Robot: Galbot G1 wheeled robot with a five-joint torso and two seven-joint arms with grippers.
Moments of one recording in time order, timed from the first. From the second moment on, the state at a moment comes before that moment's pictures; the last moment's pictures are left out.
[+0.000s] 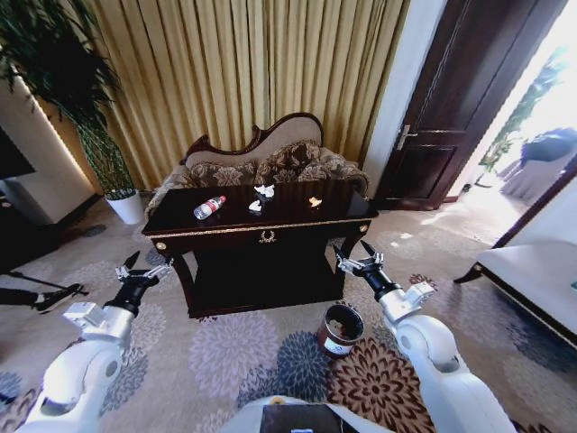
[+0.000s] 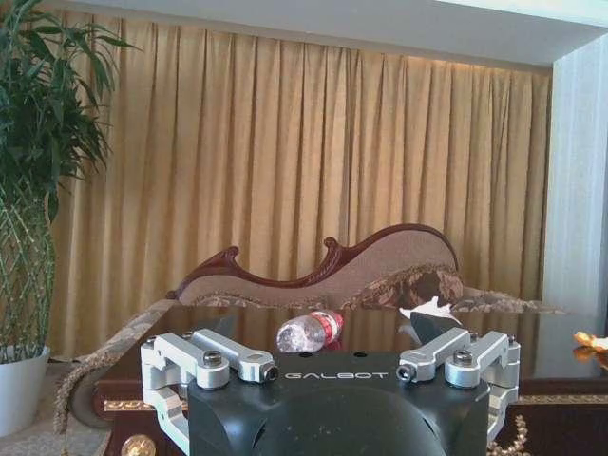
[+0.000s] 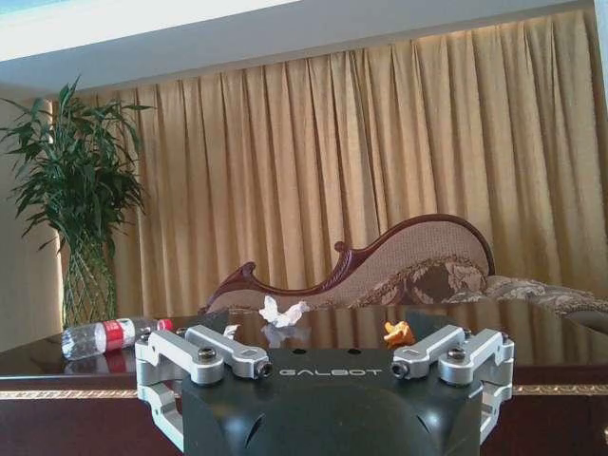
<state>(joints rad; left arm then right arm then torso) 1.62 -1.10 -0.91 -2.22 -0.65 0.16 0.02 -1.44 1.15 0.63 2.15 0.55 -0.15 -0.14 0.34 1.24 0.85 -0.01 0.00</state>
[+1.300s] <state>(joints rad) 1.62 -1.11 -0.91 -2.22 -0.65 0.17 0.05 -1.44 1.17 0.62 2.13 0.53 -0.12 -0.14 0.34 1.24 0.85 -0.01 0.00</state>
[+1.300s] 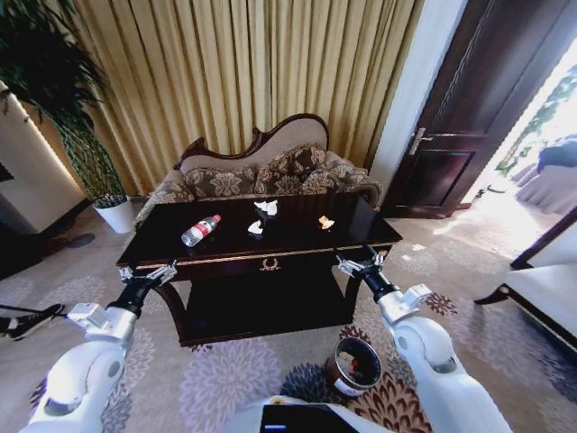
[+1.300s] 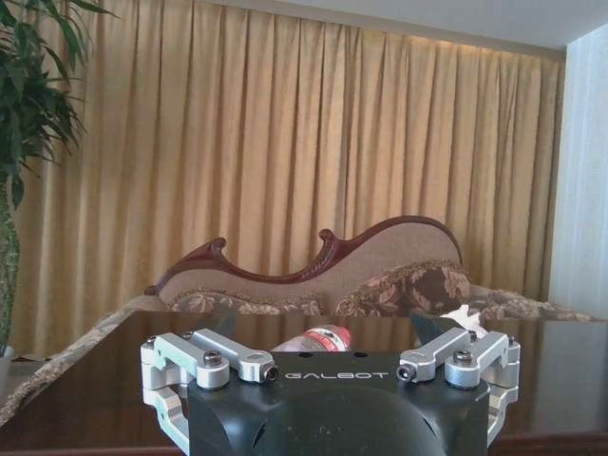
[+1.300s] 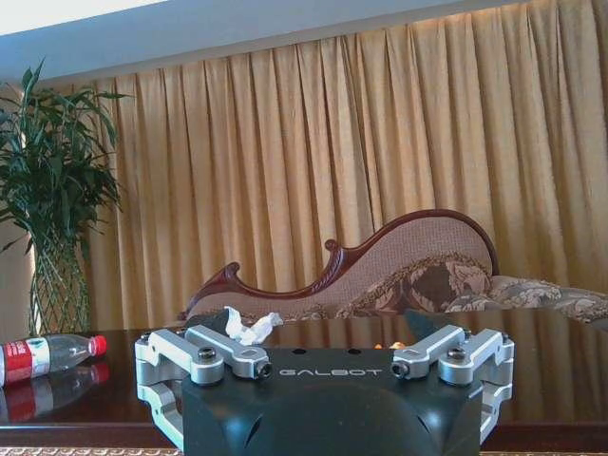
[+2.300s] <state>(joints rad) 1.60 -1.12 -0.87 -2.18 -0.61 0.14 0.04 -1.41 1.17 0.60 2.09 0.53 -0.11 -0.14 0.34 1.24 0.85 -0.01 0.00</state>
